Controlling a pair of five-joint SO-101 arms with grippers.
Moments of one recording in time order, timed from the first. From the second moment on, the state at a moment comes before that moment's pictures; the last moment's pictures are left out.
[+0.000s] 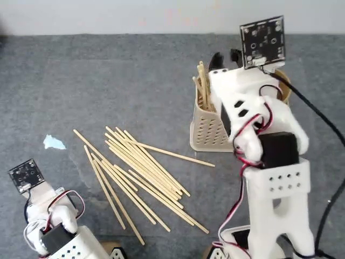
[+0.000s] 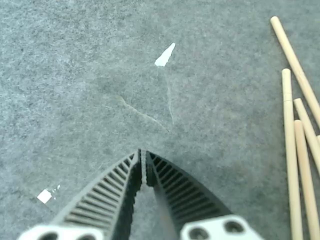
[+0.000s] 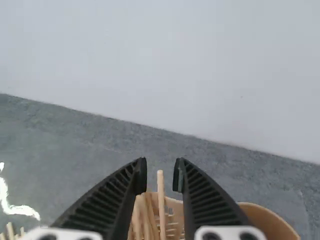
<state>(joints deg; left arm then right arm) -43.4 -103.2 96.0 71.4 3.0 -14.4 -34.3 5.6 57.0 4.8</state>
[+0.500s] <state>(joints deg) -43.4 -103.2 96.0 71.4 3.0 -38.9 -31.9 5.3 75.4 4.7</state>
